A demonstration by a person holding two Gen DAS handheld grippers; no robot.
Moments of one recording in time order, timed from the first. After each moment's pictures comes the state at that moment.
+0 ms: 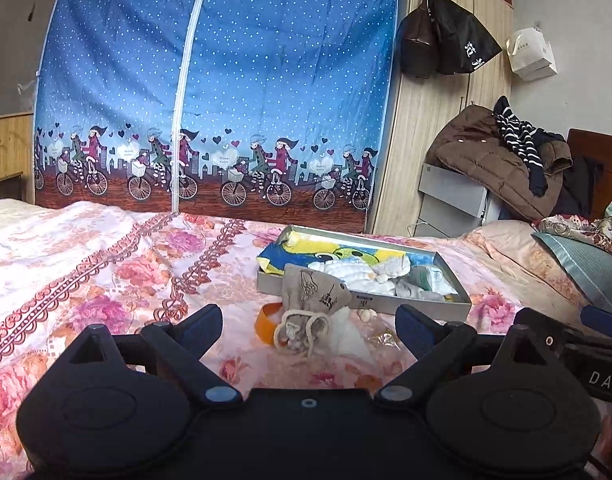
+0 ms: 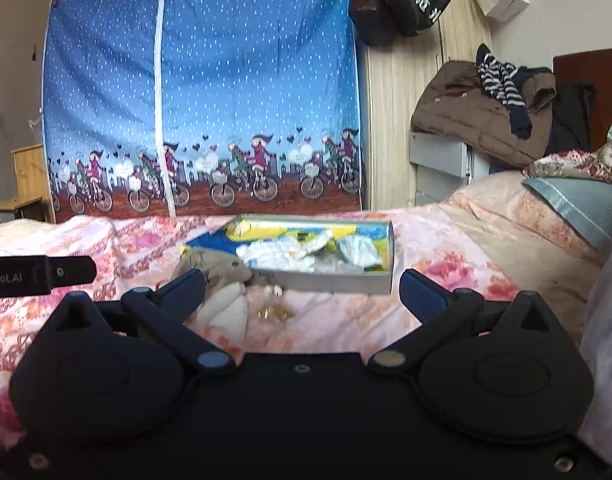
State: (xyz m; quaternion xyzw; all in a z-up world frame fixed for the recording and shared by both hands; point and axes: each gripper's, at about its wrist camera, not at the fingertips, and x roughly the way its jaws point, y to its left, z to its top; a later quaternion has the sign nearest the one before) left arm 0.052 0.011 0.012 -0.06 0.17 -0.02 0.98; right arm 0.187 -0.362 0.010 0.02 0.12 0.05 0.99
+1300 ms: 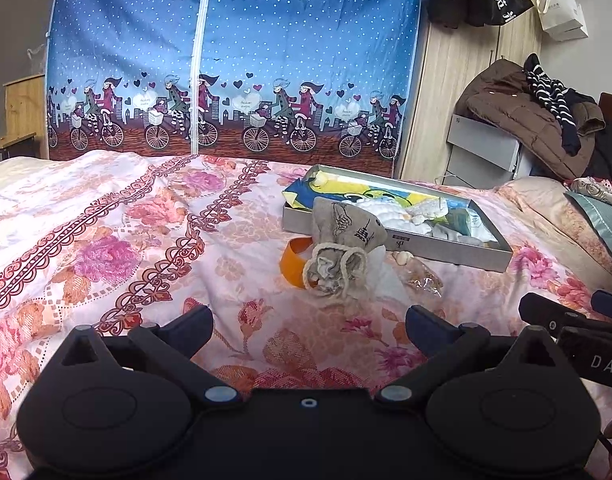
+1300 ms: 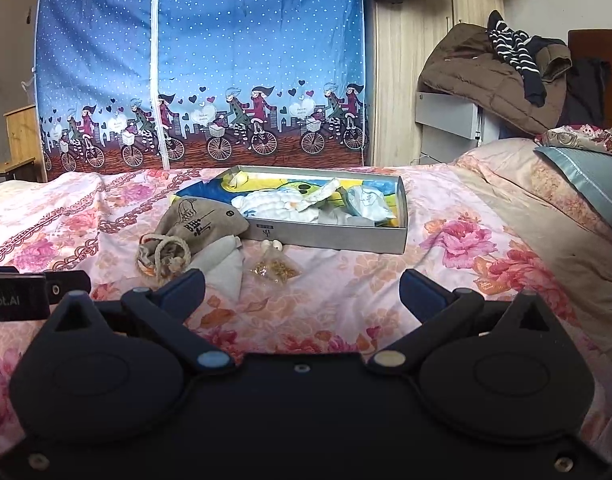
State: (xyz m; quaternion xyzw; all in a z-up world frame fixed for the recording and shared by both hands) left arm 0.081 0.018 -0.035 -0.06 0.25 0.01 0.97; right arm 0.229 -0.334 -0.029 0.01 0.18 0.05 0.98
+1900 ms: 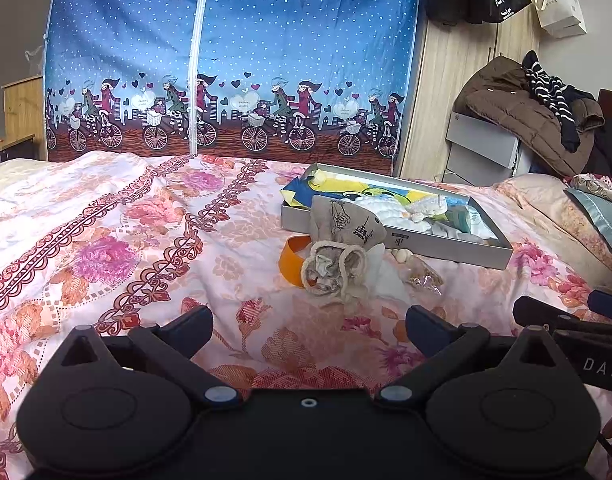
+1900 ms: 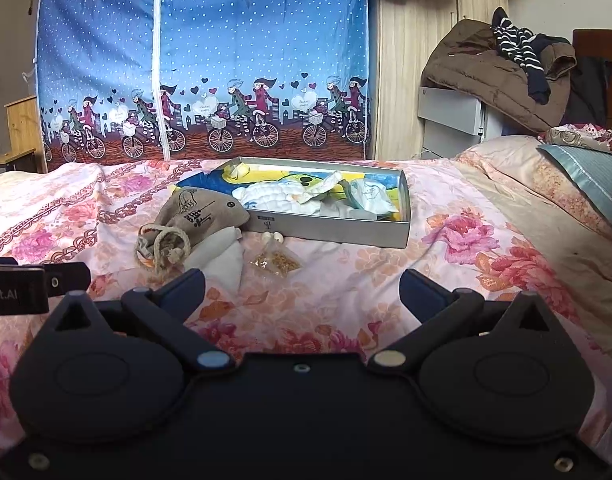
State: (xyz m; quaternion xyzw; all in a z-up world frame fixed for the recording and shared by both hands) left arm 0.082 0.016 -0.037 -0.06 0.25 0.01 0.97; right arm 0.230 -0.336 -0.032 0.00 0.19 0.06 0.98
